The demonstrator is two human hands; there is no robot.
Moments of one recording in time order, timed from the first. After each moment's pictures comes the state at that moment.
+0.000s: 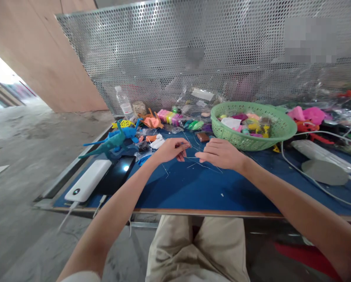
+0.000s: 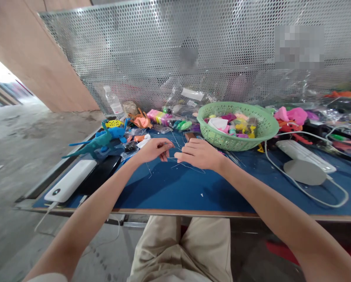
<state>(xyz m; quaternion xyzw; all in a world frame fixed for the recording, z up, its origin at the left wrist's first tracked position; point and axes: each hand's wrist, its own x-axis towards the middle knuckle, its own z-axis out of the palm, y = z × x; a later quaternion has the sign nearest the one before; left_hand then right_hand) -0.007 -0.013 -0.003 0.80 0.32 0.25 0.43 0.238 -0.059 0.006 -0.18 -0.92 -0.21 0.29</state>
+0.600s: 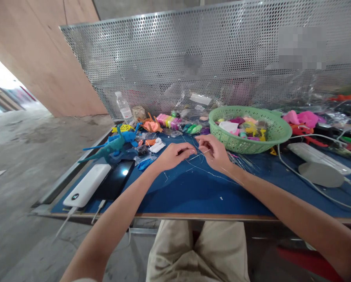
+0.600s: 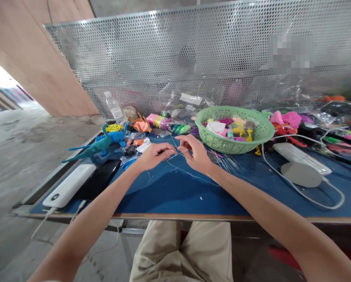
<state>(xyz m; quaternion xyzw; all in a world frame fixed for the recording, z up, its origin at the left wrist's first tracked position) 0.002 -0.039 0.019 0.86 0.27 0.30 0.32 0.216 -0.060 -0.011 -0.31 -0.78 0.05 0.54</state>
